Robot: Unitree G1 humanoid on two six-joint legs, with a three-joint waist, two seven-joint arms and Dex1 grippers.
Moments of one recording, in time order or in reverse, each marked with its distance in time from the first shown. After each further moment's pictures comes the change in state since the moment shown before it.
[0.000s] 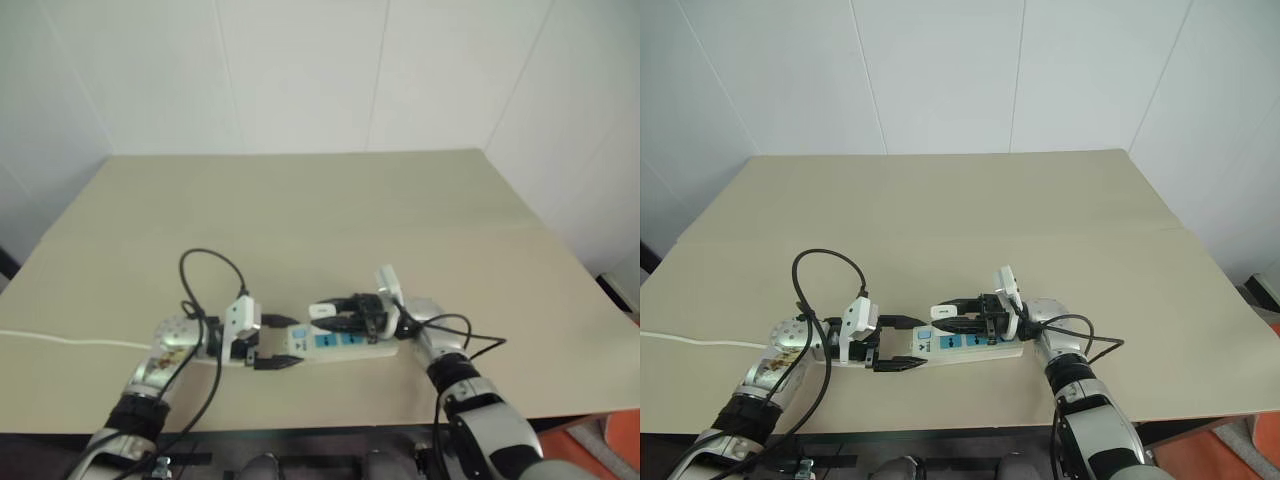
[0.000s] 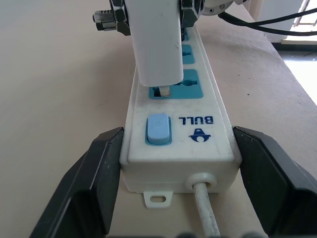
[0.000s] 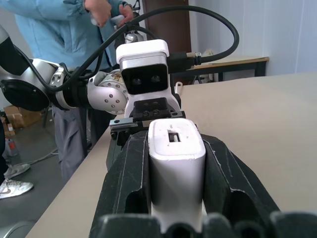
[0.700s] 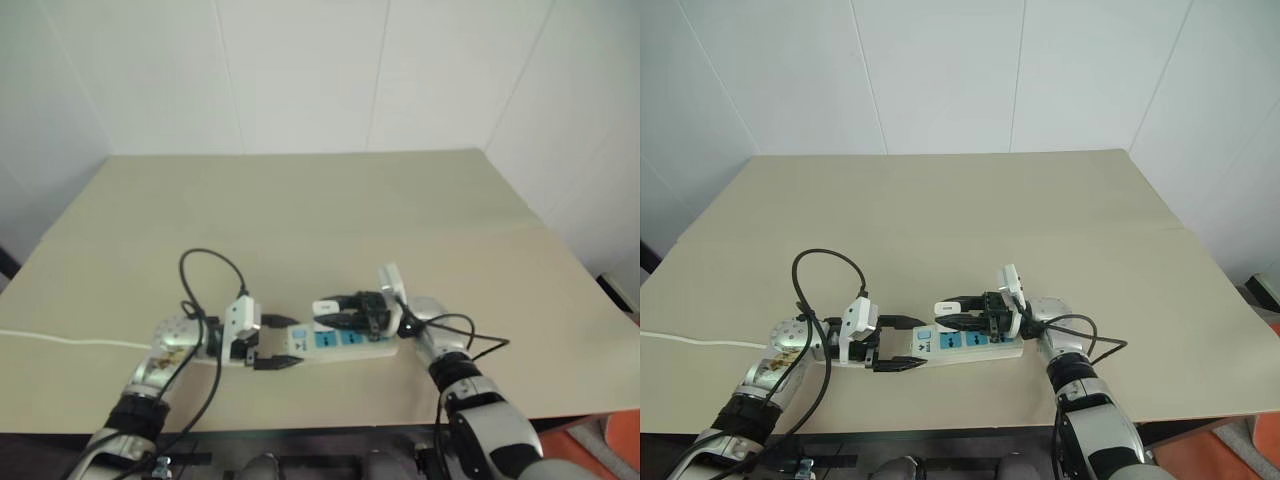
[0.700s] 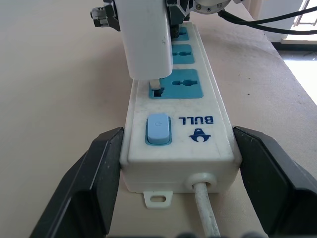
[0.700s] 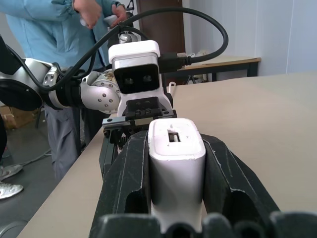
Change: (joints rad) left arm 0.000 0.001 0.000 0.000 0.000 0.000 -0.001; right arm 0.004 -0.006 -0.024 0.001 -0.015 -0.003 0.002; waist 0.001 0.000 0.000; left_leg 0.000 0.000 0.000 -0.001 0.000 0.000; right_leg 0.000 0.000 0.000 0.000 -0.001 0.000
